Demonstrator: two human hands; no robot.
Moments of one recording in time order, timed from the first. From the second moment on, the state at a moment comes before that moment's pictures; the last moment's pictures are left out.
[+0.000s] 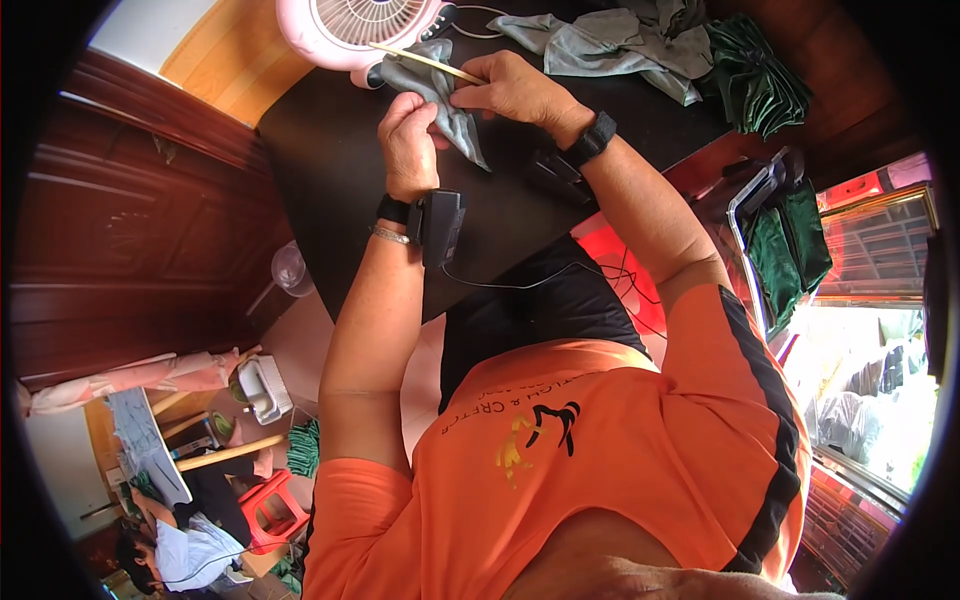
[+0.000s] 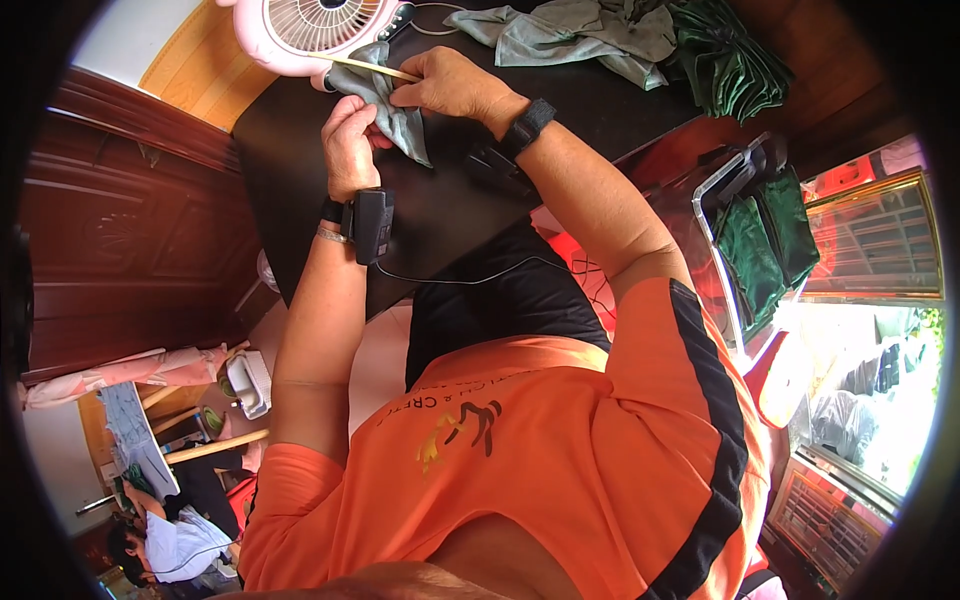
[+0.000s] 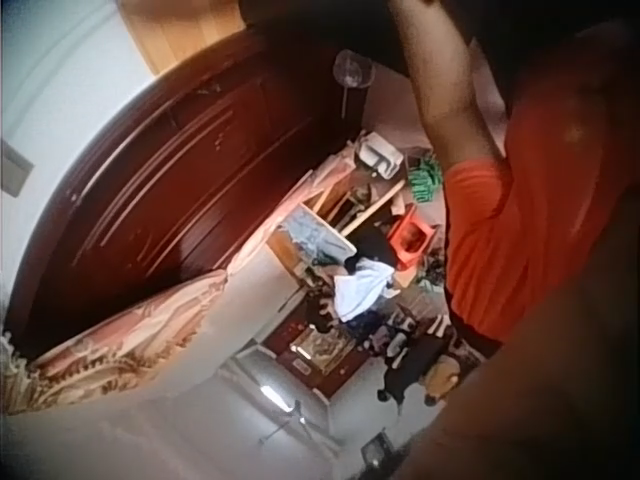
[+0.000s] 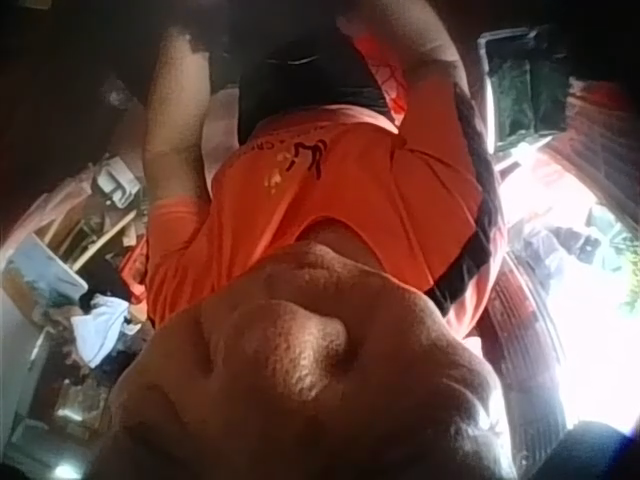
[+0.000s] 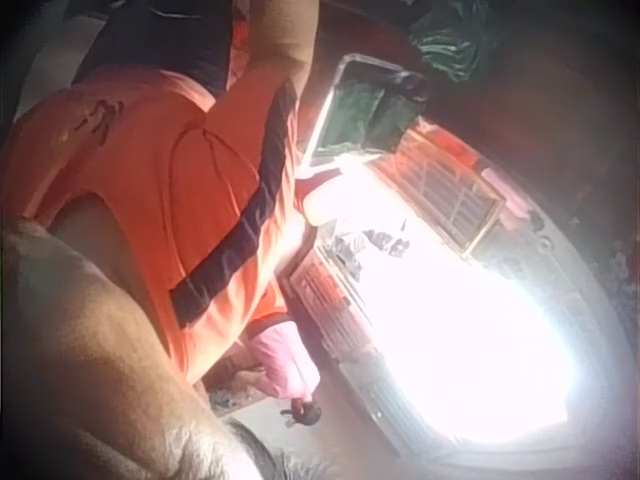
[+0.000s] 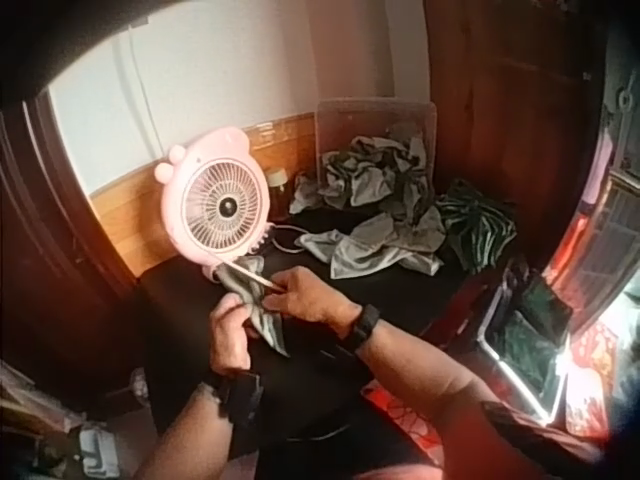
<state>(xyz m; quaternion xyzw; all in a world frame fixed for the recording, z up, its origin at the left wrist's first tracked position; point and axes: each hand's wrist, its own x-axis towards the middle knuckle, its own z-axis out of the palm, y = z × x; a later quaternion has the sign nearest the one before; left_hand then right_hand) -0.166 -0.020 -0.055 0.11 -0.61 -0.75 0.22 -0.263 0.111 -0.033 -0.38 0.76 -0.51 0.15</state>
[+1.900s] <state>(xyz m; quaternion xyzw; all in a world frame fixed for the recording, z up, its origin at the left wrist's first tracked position) -0.166 -0.027 -0.060 0.08 -0.57 -0.82 0.08 -0.260 0.114 -0.033 -0.40 0.66 -0.56 0.30</state>
